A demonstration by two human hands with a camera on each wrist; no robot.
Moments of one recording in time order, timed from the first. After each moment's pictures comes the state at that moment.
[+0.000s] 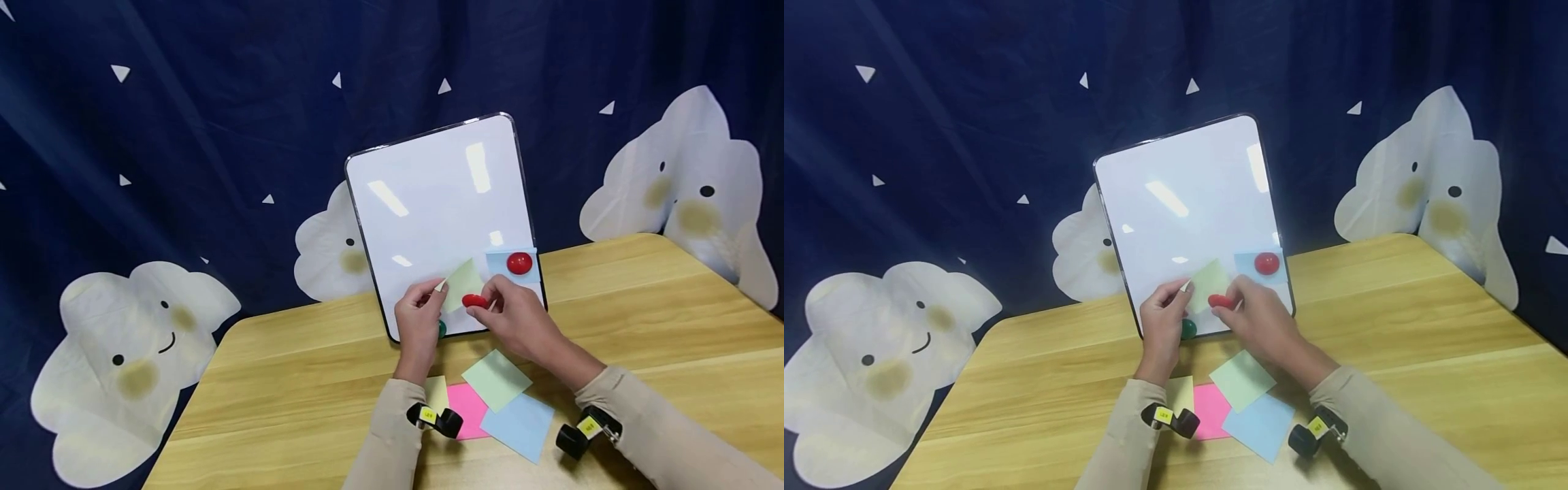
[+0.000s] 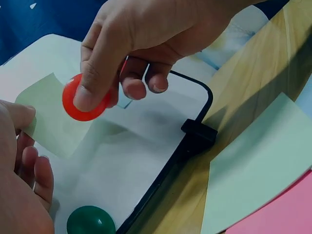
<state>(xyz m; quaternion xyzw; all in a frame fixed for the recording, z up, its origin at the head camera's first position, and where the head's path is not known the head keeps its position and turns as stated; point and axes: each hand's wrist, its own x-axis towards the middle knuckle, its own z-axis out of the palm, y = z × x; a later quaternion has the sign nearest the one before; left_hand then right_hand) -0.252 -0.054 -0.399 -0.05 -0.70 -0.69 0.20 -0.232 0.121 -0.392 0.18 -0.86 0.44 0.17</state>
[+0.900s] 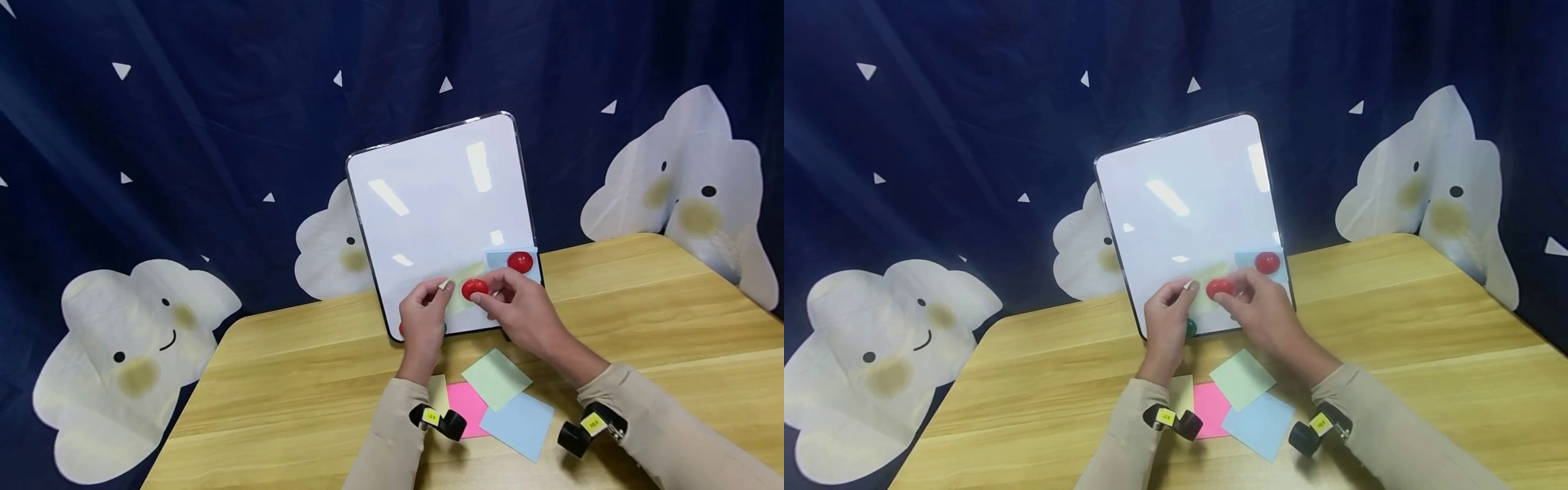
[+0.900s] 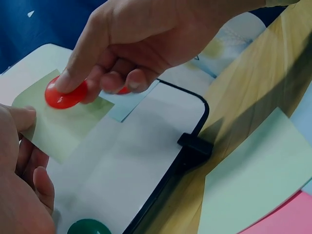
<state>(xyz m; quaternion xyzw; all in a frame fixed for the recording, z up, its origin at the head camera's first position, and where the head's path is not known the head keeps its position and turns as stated) -0.247 -0.044 -0.392 -0.02 -0.71 -0.68 0.18 -0.233 0.125 -0.384 0.15 -0.80 0.56 0.14</state>
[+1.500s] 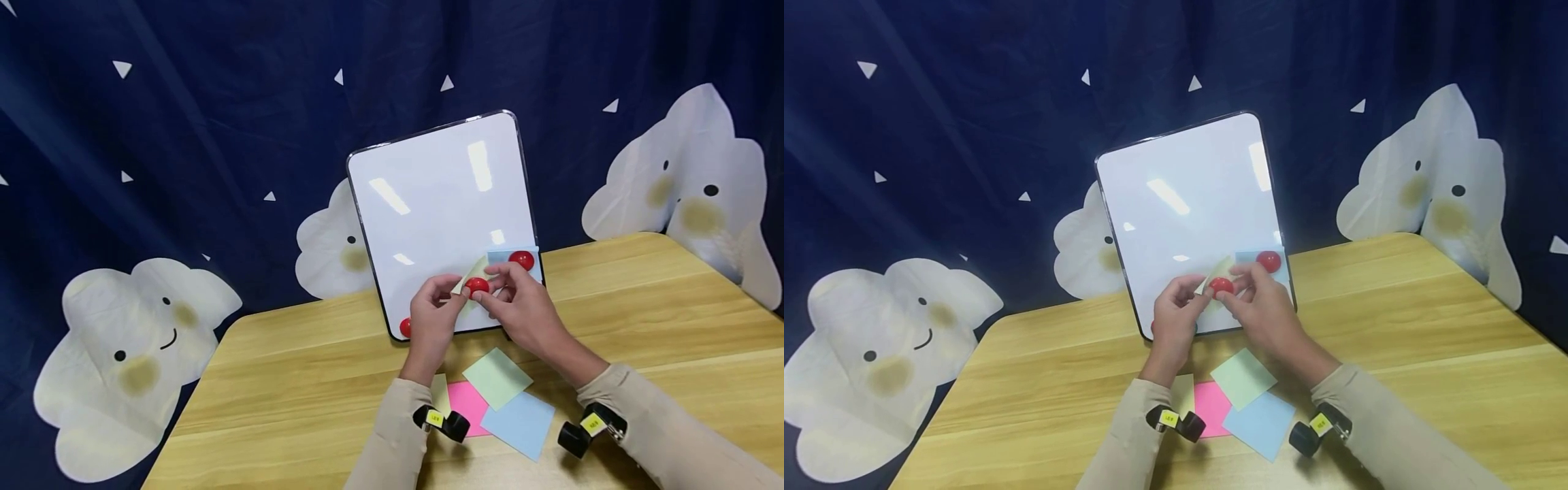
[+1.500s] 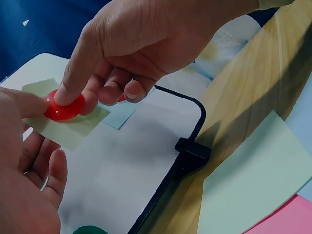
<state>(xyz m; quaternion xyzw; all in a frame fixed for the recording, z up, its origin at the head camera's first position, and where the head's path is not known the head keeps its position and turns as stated) -0.243 -0.041 -0.392 -0.11 -0.71 -0.68 0.14 -0.234 0.123 -0.384 0.15 -0.80 0.55 0.16</state>
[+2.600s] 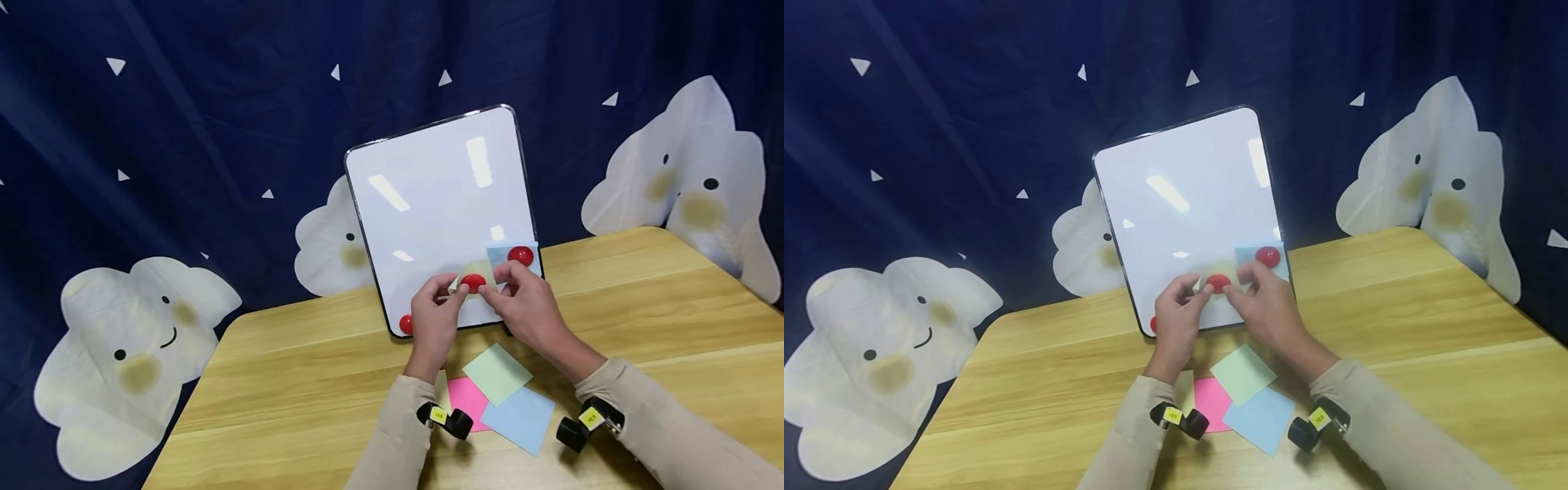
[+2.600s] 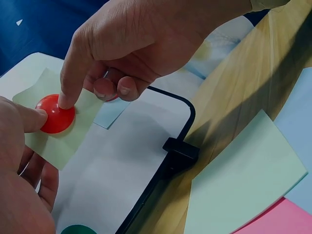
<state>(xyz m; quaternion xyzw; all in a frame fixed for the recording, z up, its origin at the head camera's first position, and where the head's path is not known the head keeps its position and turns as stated) -0.242 -0.036 -0.395 -0.08 -0.74 -0.65 0.16 -0.235 0.124 -0.388 0.10 -0.82 0.53 0.19</state>
